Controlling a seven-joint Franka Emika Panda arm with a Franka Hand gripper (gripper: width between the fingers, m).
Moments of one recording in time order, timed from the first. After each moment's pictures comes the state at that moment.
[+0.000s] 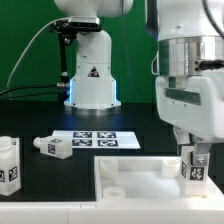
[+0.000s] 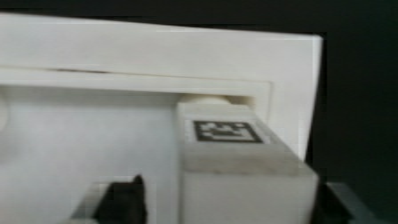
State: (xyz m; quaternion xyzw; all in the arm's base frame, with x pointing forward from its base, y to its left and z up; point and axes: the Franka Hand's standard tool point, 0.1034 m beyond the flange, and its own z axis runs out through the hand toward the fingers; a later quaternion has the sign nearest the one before) arm 0.635 0.116 0.080 -0.79 0.60 -0.04 0.06
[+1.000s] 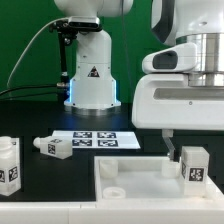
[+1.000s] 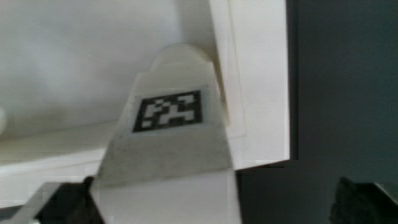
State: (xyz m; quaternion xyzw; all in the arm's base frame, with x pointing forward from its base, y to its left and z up) arm 0.647 0.122 0.080 -0.99 0.12 -0.11 0.01
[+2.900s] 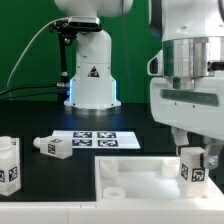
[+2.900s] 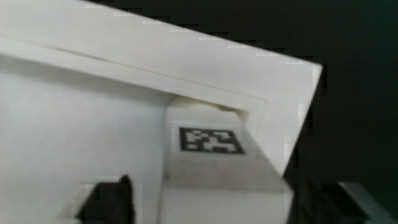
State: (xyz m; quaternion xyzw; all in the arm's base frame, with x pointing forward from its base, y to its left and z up) arm 0.640 0.113 0.076 -0.88 0.47 -0.05 0.06
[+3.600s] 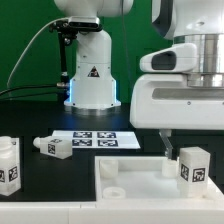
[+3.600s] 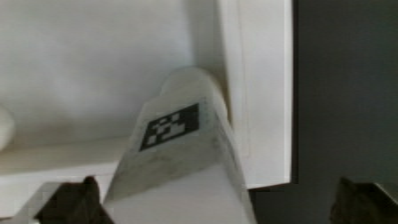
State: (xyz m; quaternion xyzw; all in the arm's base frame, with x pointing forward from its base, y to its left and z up) arm 0.642 0.119 0.080 -1.00 0.06 -0.07 0.01
